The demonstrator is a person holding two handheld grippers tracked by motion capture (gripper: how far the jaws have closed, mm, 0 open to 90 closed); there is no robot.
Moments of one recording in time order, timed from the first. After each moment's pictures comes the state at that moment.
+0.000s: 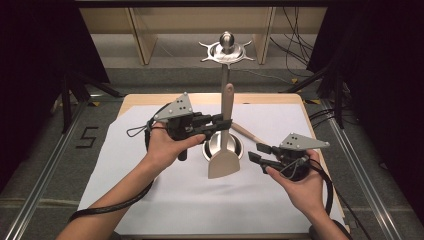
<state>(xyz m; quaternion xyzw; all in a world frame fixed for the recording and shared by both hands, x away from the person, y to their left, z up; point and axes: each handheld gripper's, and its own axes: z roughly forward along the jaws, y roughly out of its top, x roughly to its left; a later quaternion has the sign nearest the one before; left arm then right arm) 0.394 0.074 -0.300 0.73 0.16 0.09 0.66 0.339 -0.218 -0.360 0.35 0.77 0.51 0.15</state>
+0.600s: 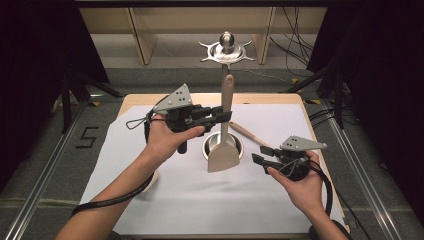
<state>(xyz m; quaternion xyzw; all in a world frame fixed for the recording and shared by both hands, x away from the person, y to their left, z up) 0.405 0.073 -0.288 0.72 0.16 0.10 0.67 0.348 -0.227 -0.381 0.37 0.78 0.48 0.16</state>
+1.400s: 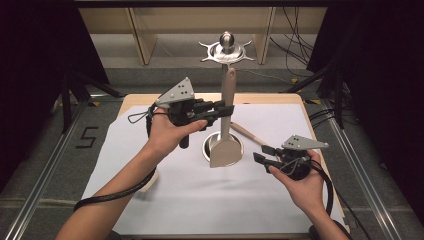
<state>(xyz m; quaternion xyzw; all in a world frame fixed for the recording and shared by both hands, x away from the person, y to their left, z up) 0.412 0.069 -0.279 0.72 0.16 0.10 0.67 0.351 -0.232 -0.382 0.37 0.78 0.48 0.16</state>
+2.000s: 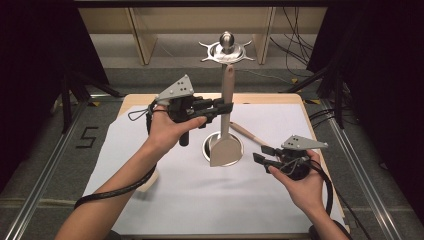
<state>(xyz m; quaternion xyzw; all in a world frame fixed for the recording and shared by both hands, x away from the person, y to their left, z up) 0.420 0.071 -0.280 0.72 0.17 0.09 0.67 0.352 -0.231 -0.383 0.37 0.78 0.49 0.16</state>
